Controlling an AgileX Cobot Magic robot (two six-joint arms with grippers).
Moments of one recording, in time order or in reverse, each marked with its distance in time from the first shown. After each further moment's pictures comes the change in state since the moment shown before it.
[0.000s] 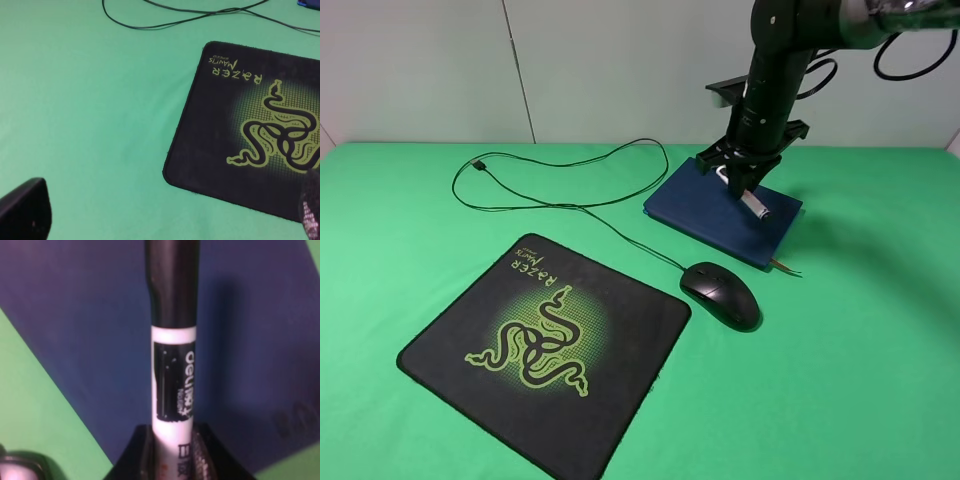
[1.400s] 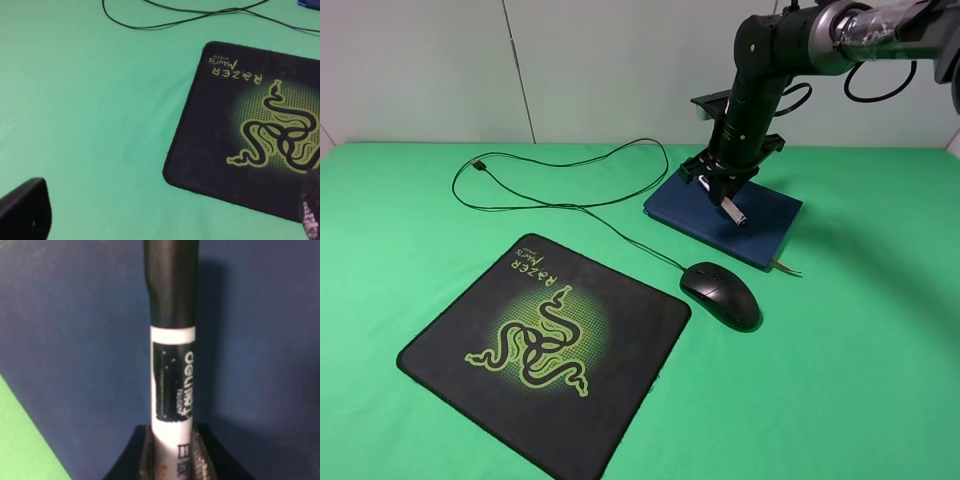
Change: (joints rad) left arm 0.000 0.000 0.000 0.000 0.000 0.000; right arm 0.000 0.096 -0.051 0.027 -0.082 -0.019
